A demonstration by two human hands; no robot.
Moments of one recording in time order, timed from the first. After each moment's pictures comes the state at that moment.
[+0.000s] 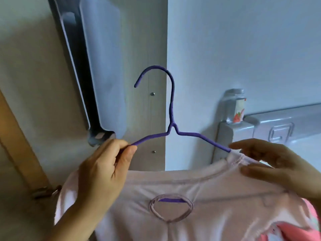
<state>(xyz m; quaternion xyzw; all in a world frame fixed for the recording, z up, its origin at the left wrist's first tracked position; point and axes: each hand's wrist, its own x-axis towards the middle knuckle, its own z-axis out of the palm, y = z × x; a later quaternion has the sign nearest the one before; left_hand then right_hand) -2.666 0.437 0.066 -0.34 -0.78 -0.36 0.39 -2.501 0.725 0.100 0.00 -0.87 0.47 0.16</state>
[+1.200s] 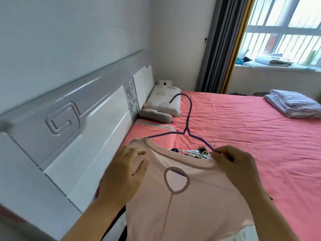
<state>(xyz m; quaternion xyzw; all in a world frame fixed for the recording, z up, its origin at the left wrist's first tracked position) -2.449 0.898 -0.039 -0.74 -0.53 -0.40 -0.07 -2.163 0.901 -0.032 -0.62 -0.58 0.19 0.49</state>
